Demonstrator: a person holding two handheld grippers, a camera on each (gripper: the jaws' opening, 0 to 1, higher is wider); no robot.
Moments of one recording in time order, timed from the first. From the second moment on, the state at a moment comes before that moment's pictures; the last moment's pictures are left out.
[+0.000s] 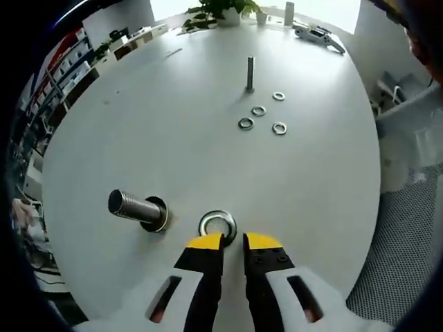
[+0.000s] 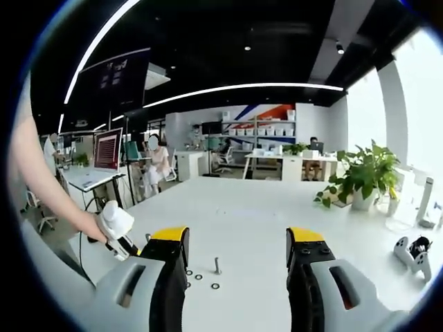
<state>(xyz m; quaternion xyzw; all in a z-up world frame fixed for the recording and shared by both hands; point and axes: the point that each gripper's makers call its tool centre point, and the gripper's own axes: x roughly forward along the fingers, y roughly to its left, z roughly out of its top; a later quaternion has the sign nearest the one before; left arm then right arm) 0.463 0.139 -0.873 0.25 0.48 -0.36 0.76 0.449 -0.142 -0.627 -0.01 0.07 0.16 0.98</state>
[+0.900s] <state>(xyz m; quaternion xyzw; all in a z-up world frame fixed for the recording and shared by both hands) 0.462 0.136 -0.876 0.32 0.50 -0.39 0.71 0.449 -0.142 -0.634 -0.02 0.09 0.16 0.98</state>
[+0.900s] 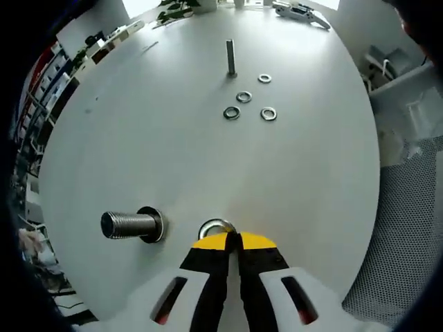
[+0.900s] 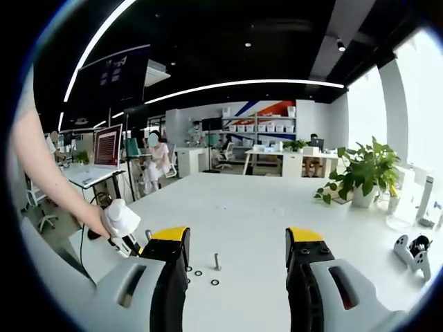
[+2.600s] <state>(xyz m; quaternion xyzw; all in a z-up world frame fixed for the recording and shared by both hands) 0.466 0.154 -0.841 0.29 0.47 -0.37 0.75 0.450 -0.145 -0.639 -0.01 0.10 0.15 0.98</state>
